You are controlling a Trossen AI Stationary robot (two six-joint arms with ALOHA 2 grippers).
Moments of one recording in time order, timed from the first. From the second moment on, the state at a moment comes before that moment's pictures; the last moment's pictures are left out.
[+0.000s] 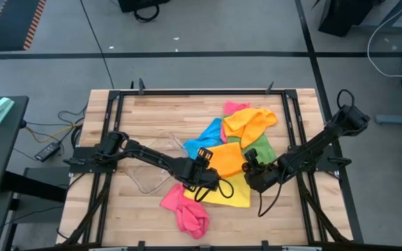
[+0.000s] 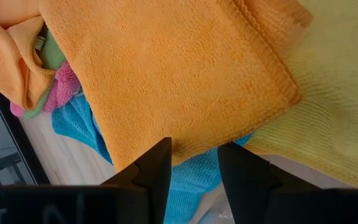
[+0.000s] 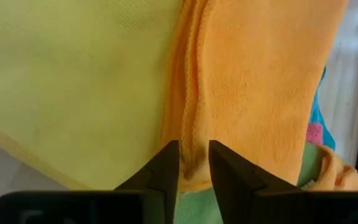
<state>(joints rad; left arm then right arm) -0.29 2.11 1.70 -0.91 -0.53 0.29 0.53 1.39 0.61 -0.39 0.58 -0.15</state>
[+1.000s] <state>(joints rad) -0.29 2.11 1.70 -0.88 -0.52 0.29 0.53 1.40 0.68 -0.60 0.73 -0.26</state>
